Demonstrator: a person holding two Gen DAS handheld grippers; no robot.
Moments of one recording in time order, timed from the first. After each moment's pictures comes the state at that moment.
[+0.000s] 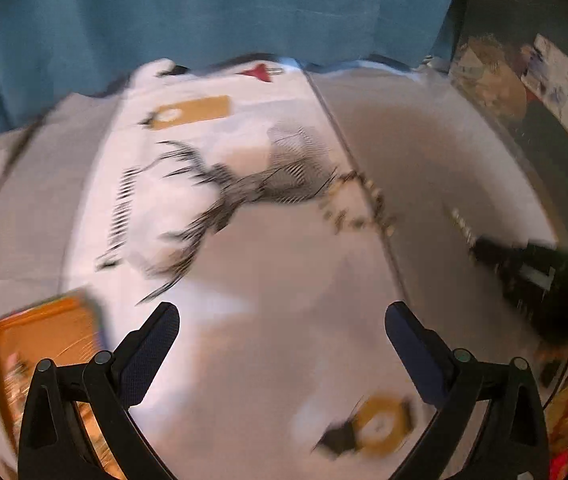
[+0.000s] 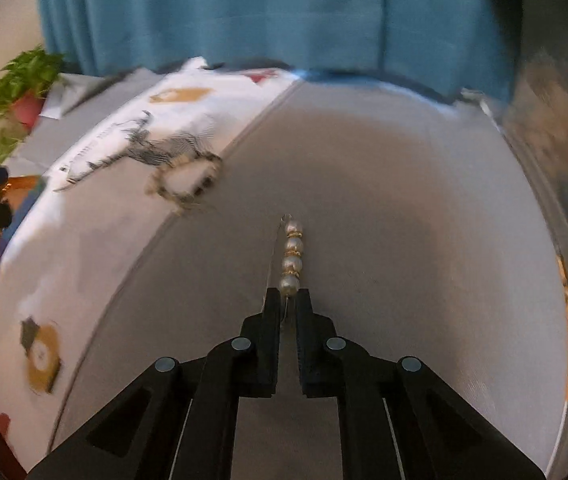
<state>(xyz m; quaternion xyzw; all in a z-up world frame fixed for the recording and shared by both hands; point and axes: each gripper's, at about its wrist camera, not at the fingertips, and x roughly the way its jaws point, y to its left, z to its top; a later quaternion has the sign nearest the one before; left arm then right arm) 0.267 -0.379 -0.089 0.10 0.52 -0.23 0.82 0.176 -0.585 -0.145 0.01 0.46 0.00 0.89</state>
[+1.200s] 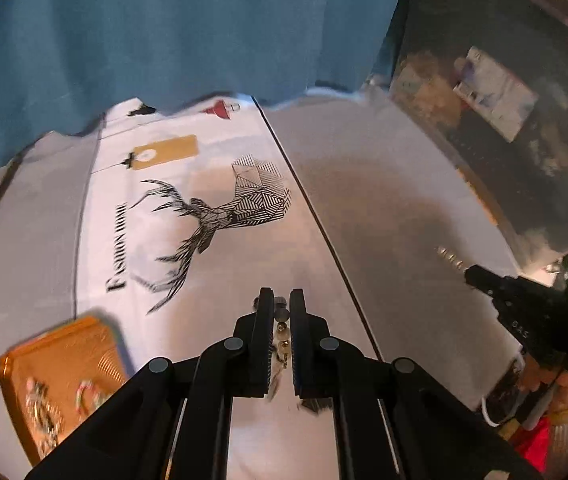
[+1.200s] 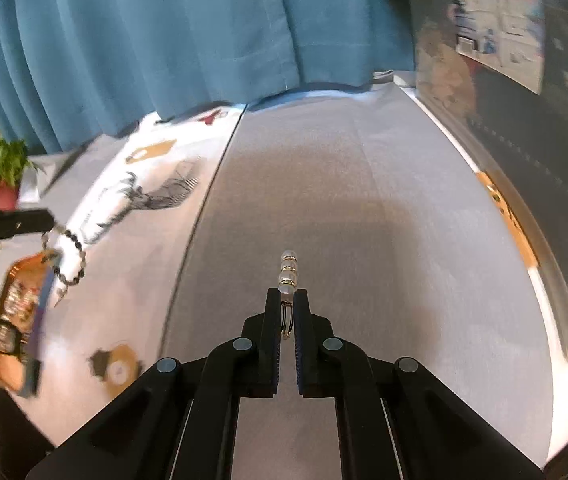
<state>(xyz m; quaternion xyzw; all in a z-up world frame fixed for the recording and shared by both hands) 0.219 -0.342 -0.014 0.11 0.48 -0.31 0.81 0.093 -0.569 -0.082 0.14 0.42 -0.11 0.89</state>
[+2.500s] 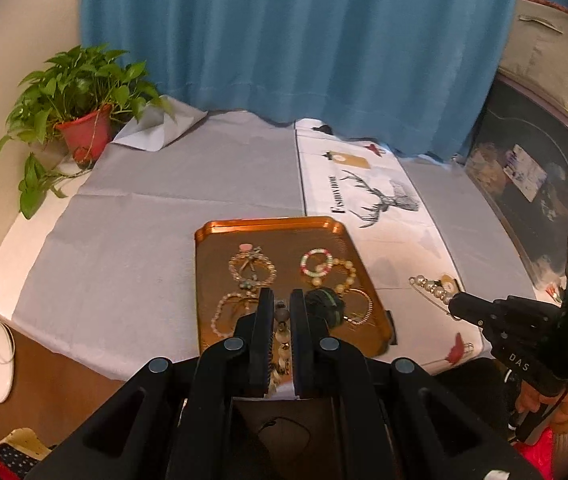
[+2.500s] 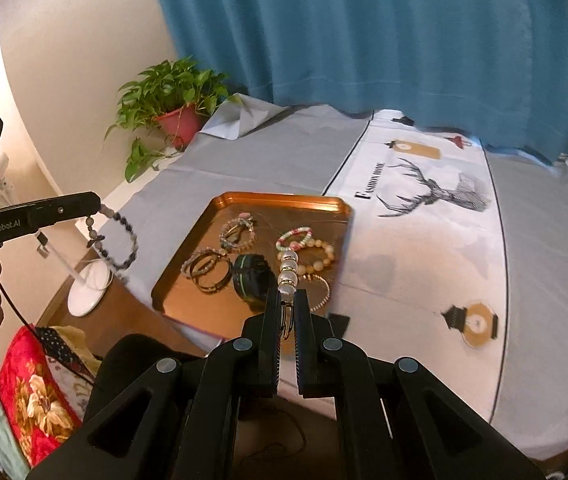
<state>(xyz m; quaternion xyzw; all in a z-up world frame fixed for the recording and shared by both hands) 0.117 -0.004 0.037 0.01 0.42 -0.18 0.89 0.067 -0.229 -0.009 0.05 0.40 0.11 0.91</state>
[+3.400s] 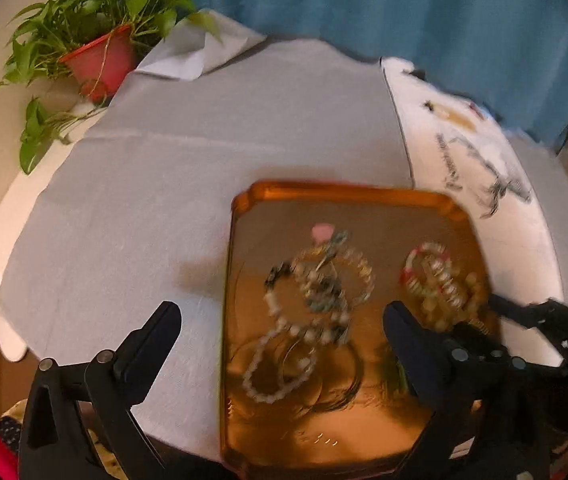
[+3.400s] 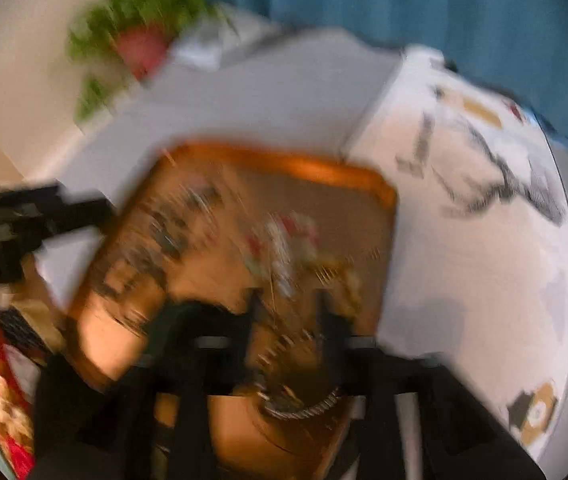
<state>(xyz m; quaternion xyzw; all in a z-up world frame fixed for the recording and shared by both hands) 0.230 -0.014 -0.078 0.03 0.51 -0.07 0.85 0.220 -0.189 -0.124 -0.01 0.52 0.09 0.85</state>
